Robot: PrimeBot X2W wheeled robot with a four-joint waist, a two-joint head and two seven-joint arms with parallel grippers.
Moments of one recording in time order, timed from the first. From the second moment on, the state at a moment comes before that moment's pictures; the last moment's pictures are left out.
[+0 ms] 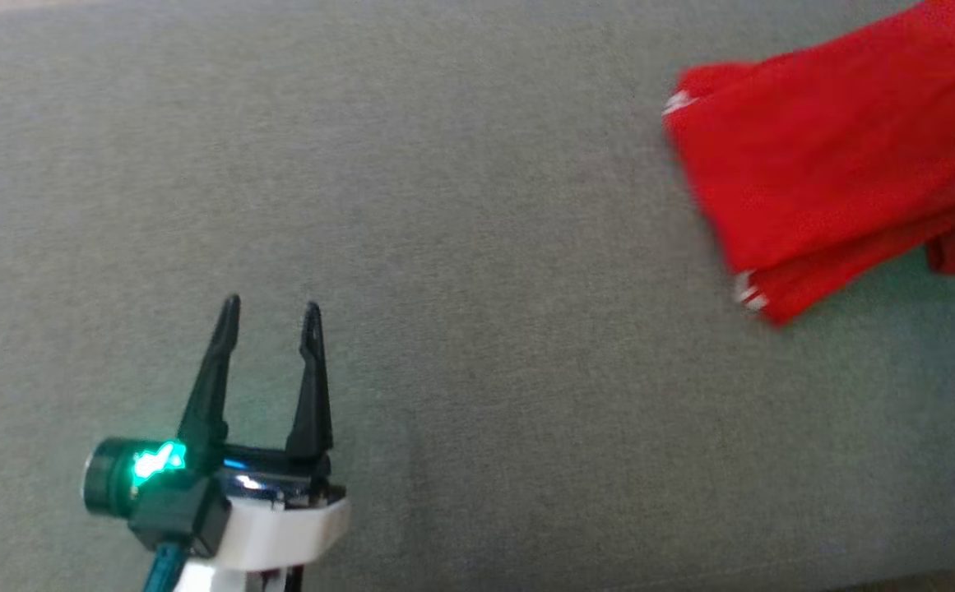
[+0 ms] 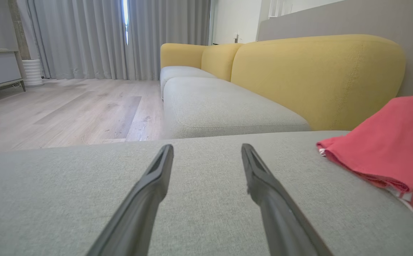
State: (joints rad) left arm 0.01 0.06 -0.21 -0.09 -0.10 0.03 -0.26; right arm -0.51 -0.59 0.16 0.35 0.64 0.13 0.18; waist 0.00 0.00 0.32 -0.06
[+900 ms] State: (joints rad) left arm 0.06 0.05 -0.20 -0.01 -0.12 0.04 -0.26; right arm -0.19 -0.29 -0.05 0.13 0.10 0.13 0.06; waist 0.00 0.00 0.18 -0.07
